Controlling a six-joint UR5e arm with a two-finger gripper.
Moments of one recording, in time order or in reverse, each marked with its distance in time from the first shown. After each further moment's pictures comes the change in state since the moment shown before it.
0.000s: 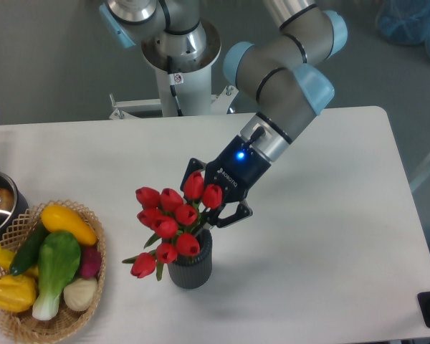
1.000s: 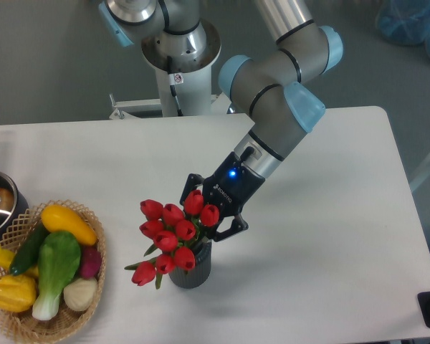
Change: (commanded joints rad) arm -0.054 -0.074 0.008 0.000 0.130 0.106
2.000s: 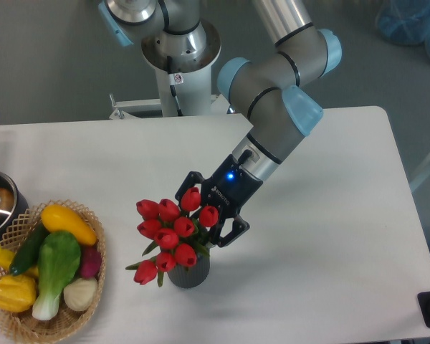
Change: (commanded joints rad) arm -0.008 -0.008 0.005 0.002 0.041 0.009
